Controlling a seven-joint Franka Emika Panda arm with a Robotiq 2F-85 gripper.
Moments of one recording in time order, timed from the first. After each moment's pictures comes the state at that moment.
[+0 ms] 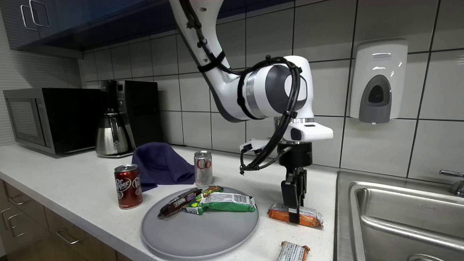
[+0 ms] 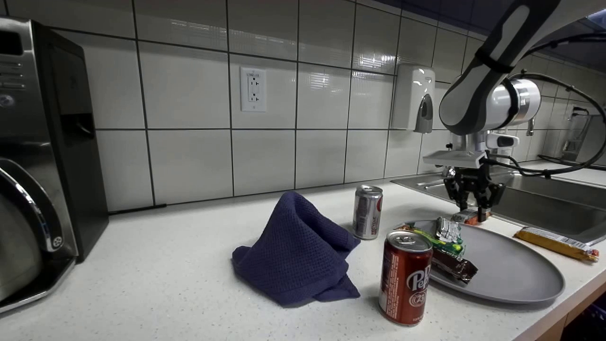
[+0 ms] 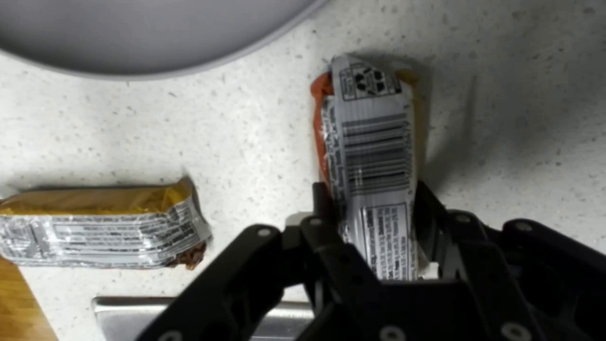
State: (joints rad) arm -0.09 0.45 -0.28 -2.06 -0.07 2.42 1.23
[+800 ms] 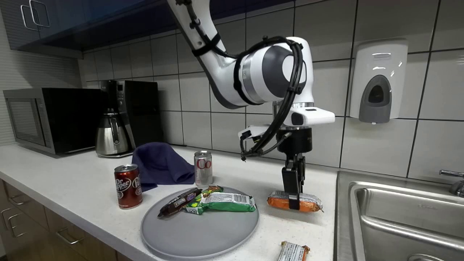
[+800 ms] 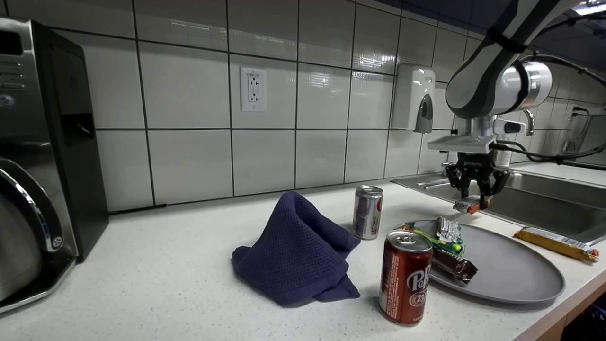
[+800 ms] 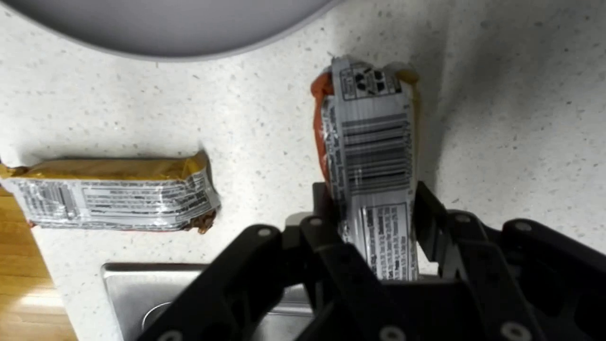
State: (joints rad) arm -0.09 0.36 -0.28 -2.11 -0.07 2.42 1.17
